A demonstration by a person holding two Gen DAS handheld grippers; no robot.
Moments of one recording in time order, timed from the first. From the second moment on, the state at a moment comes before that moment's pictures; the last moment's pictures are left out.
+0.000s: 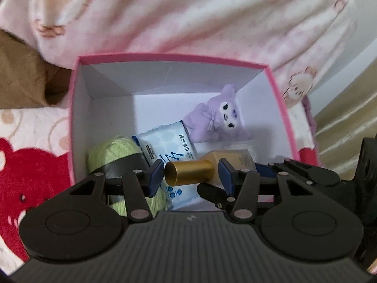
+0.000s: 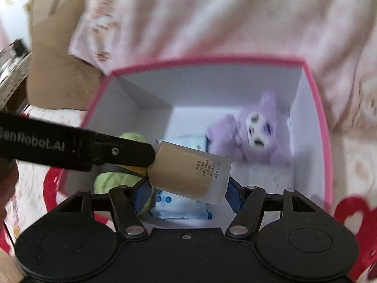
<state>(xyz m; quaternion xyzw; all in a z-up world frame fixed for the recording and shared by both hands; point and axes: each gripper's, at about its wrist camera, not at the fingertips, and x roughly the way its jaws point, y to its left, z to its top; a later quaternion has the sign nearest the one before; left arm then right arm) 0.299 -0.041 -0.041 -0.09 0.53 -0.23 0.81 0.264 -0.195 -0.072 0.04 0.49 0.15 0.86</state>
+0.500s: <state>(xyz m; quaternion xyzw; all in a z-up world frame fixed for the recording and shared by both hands) 0.332 -0.067 -0.087 -0.12 0.56 -0.17 0.80 0.302 -0.208 -0.108 0.13 0.61 0.10 0.78</state>
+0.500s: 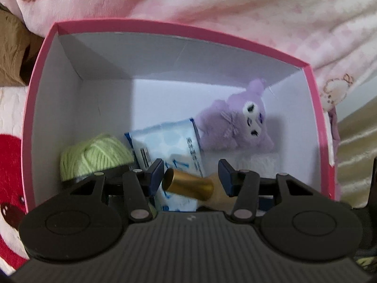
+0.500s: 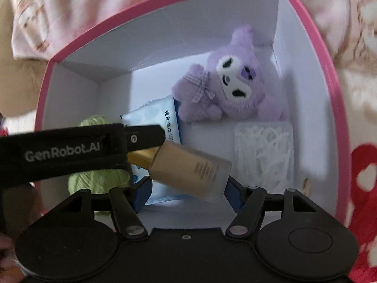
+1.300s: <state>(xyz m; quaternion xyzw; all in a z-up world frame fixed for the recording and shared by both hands) 0.336 -0.074 -0.081 -0.10 0.53 -0.21 0.82 0.279 -0.214 -0.095 0.03 0.54 0.17 0.82</state>
